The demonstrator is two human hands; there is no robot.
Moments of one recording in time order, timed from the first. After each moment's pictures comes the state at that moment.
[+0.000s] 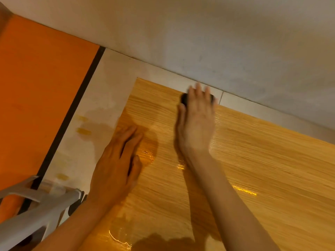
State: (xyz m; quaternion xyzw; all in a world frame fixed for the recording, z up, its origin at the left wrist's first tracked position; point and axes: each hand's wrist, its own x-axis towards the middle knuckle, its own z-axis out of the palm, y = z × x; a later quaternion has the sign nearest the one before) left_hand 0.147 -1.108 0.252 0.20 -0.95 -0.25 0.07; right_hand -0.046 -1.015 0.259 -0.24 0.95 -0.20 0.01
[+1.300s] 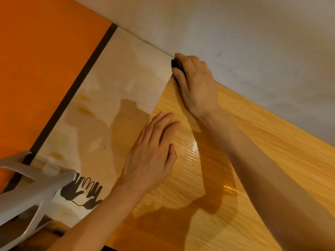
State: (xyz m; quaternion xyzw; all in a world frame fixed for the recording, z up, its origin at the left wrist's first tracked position) left_hand 0.145 -1.104 0.255 0.20 -0.95 -0.23 0.04; right_hand -0.059 -1.104 0.256 -0.46 0.86 -0.22 0.07
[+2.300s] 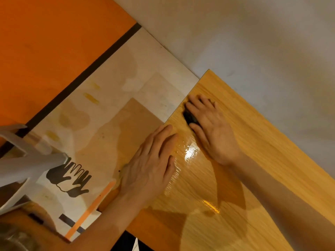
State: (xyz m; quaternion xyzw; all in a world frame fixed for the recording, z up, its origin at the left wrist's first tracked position) left_hand 0.206 -1.082 0.253 0.28 -0.93 -0.23 0.06; right_hand -0.009 -1.031 0.275 -0.64 0.75 -0.12 0.14
